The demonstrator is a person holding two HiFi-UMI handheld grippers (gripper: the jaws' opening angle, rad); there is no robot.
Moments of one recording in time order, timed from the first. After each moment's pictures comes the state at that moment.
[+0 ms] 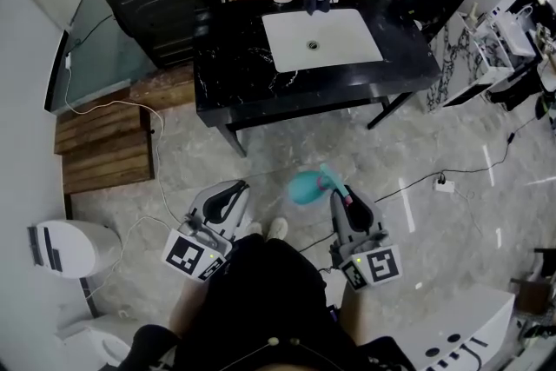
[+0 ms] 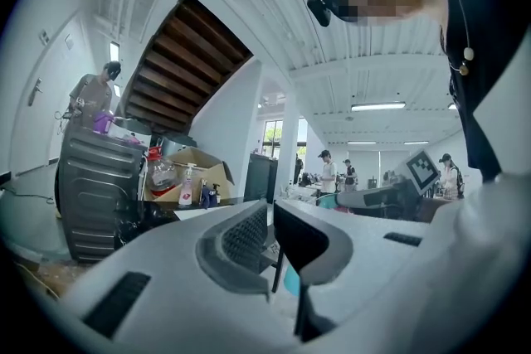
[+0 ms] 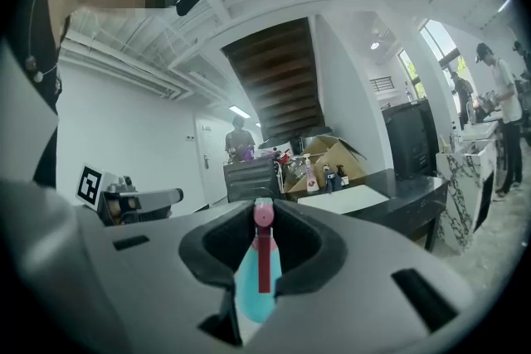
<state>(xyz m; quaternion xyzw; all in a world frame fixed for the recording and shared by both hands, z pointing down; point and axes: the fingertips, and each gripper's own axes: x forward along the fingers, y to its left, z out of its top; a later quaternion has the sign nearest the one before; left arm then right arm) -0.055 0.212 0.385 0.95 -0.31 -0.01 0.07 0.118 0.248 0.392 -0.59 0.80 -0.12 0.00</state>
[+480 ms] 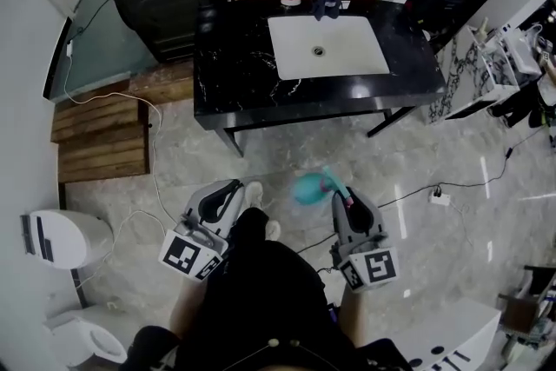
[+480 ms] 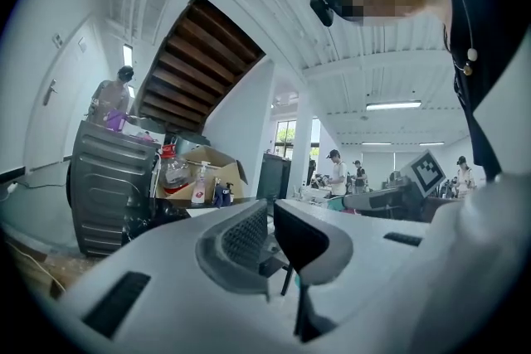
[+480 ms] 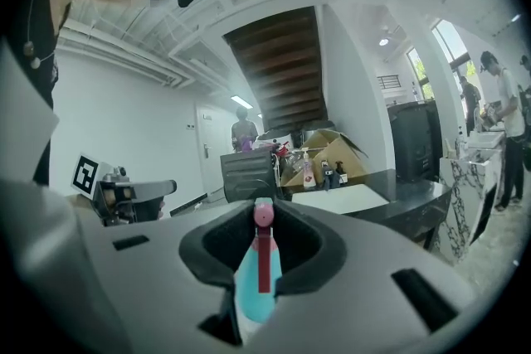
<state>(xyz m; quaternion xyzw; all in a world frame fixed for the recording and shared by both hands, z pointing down) -0.053 0.176 0.397 0.93 -0.35 -0.01 0.09 0.138 0.209 0.407 -0.59 0.80 -0.12 -0.04</state>
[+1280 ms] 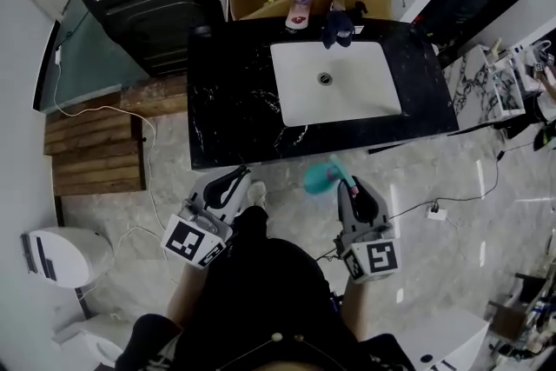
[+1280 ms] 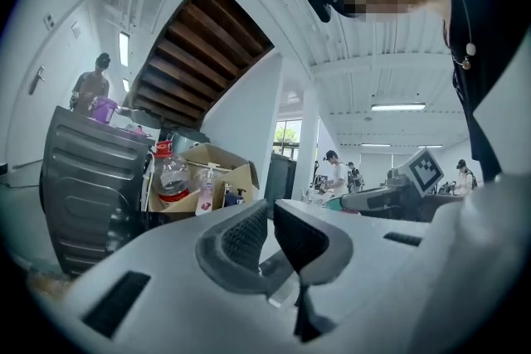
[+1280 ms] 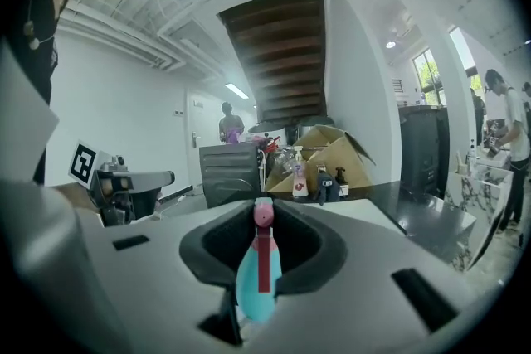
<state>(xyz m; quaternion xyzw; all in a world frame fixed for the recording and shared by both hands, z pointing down) -0.034 -0.021 0.402 0.94 -0.33 -0.02 0.09 0.155 0.015 0.412 -0.60 0.79 -0.10 -0.08</state>
